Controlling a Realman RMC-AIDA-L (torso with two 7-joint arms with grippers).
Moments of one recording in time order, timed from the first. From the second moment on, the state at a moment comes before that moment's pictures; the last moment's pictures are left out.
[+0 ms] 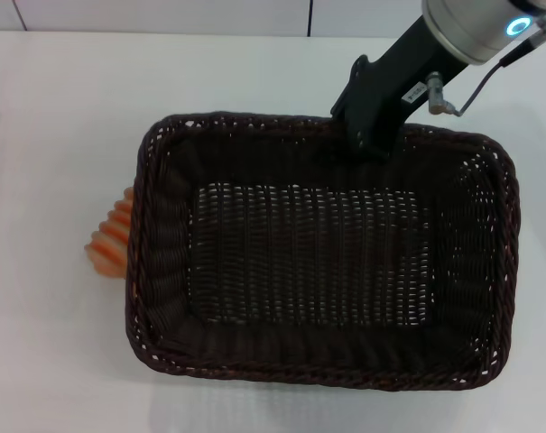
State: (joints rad) left arm -0.30 -2.06 -1.78 -0.39 2.89 1.08 -0.34; right arm 1.05 2.00 -1.34 -1.06 0.83 1.68 -1.06
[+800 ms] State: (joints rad) left arm -0.29 -2.06 -1.76 -0.39 2.89 1.10 -0.38; right arm 1.12 2.05 -1.40 -0.96 0.69 1.58 -1.07
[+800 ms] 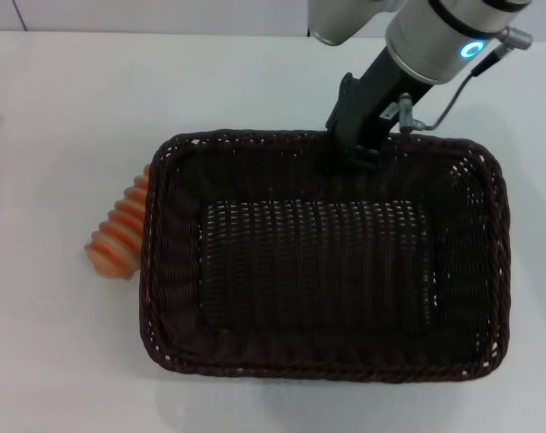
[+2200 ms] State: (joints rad) left arm -0.29 -2.04 -1.67 -0.41 2.89 1.14 -0.60; right arm 0.57 2.08 -1.40 -1.55 1.03 0.83 -1.21
